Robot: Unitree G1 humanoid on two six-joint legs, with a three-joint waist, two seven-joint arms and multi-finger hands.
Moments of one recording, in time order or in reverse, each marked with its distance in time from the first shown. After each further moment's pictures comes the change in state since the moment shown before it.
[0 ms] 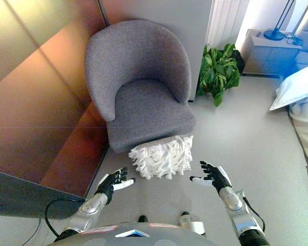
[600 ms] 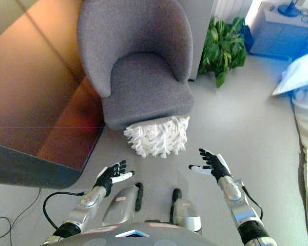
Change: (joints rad) left arm -0.049 0.010 -0.011 -0.009 -0.051 -0.010 -0.003; right arm -0.076 -0.029 0.008 -0.015 0.008 -0.053 -0.030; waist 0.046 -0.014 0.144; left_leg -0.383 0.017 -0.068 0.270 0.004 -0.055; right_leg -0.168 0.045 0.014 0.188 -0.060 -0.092
